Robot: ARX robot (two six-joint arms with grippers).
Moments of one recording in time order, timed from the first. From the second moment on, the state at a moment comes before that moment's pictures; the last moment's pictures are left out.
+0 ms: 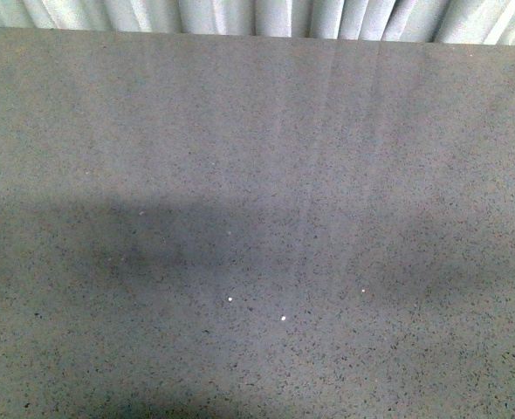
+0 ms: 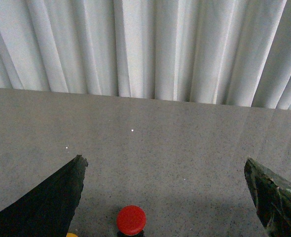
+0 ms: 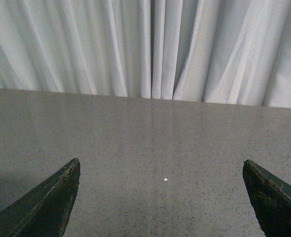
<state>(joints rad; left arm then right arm) 0.00 0.02 0.01 0.00 0.00 -0.01 0.00 0.00 0.02 0.00 0.00 0.00</state>
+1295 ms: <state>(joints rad) 0.37 1.03 0.20 0.37 0.32 0.05 0.00 0.00 0.02 0.00 0.00 0.00</state>
